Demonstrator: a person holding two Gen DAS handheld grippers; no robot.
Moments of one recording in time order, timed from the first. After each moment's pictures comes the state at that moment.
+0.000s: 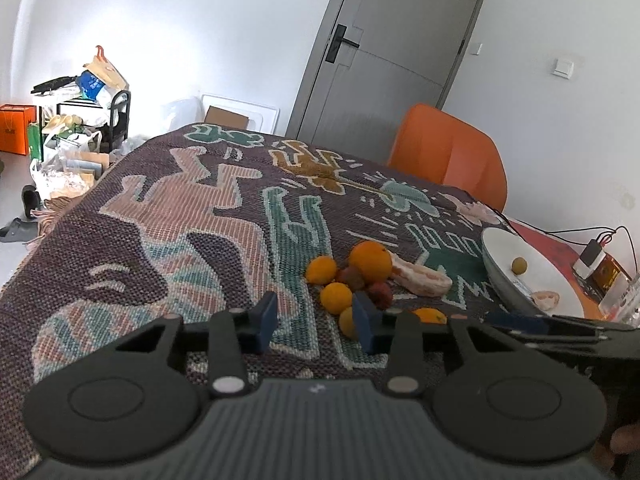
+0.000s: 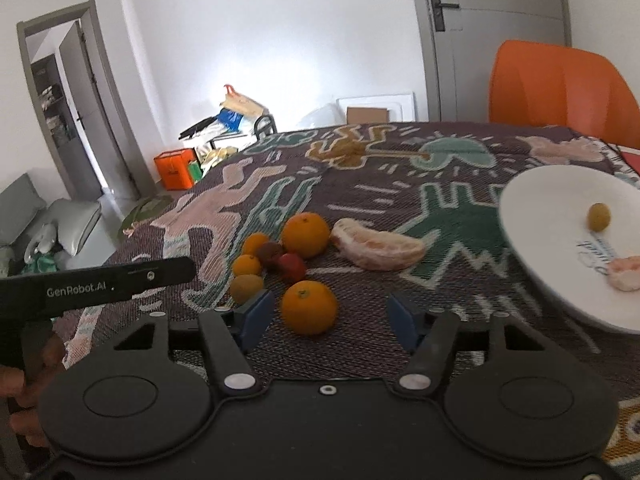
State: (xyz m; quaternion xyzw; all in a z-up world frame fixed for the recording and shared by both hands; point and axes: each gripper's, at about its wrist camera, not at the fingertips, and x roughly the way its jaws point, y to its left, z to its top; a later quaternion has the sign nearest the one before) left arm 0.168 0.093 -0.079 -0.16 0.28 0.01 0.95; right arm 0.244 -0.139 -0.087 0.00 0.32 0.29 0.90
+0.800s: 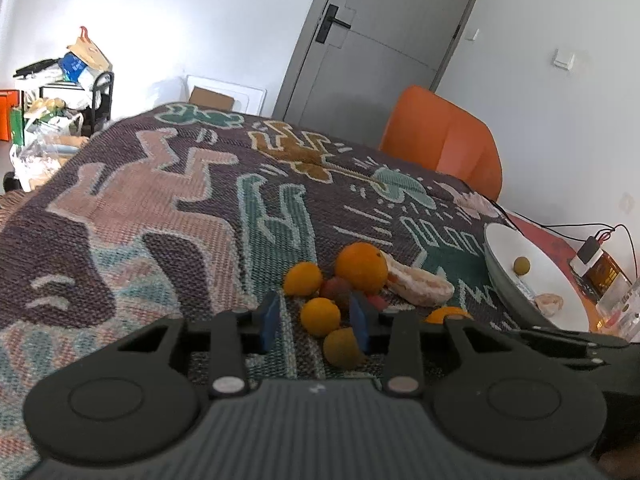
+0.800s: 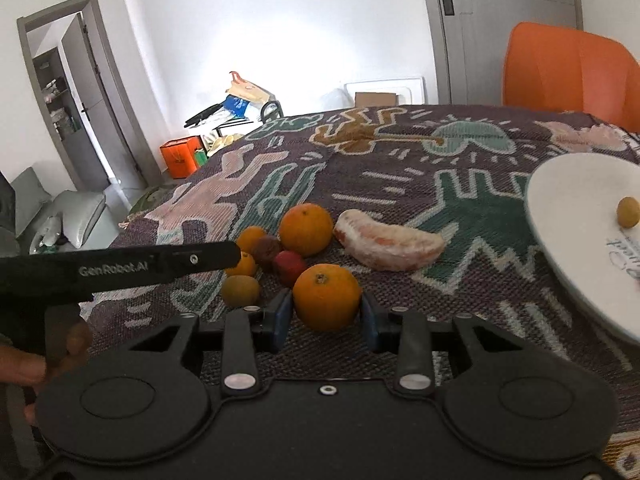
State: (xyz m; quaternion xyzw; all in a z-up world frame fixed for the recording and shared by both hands) left arm 0.212 0.086 -0.092 -0.17 0.31 -0.02 0.94; right arm 0.267 -0.133 -0.098 0.00 0.33 0.30 0.89
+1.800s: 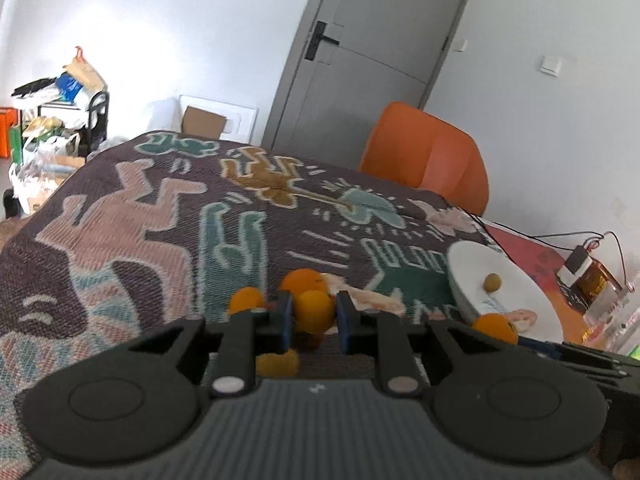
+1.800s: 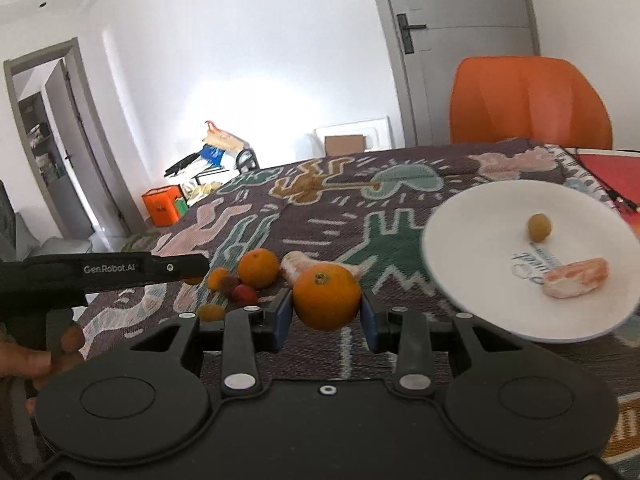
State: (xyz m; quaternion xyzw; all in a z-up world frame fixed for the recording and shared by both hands) left arm 0.206 0.044 -0.057 -0.15 0.28 -0.02 0.95; right arm 0.247 -0.201 -0.072 0.04 0.28 0.26 0.92
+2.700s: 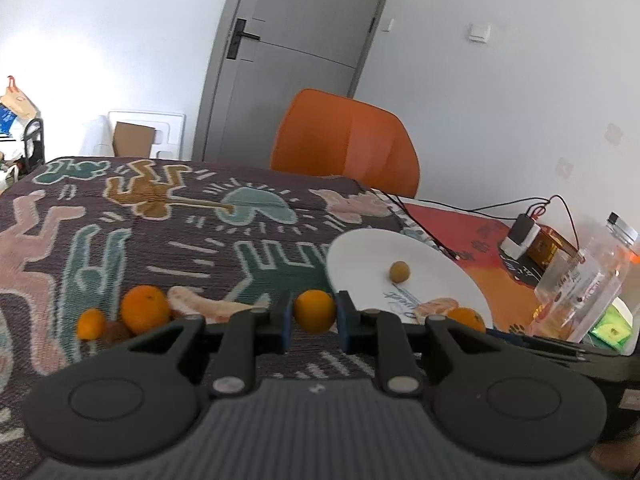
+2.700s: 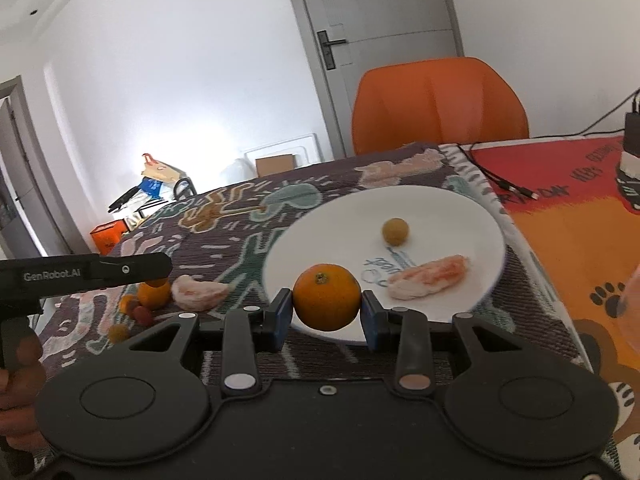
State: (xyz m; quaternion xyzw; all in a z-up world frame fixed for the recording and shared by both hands) left arm 0.232 -0.055 -0.042 -0.11 0.27 -0.10 0.95; right arm 0.261 -0.295 -0.080 0.08 0.27 0.17 0.94
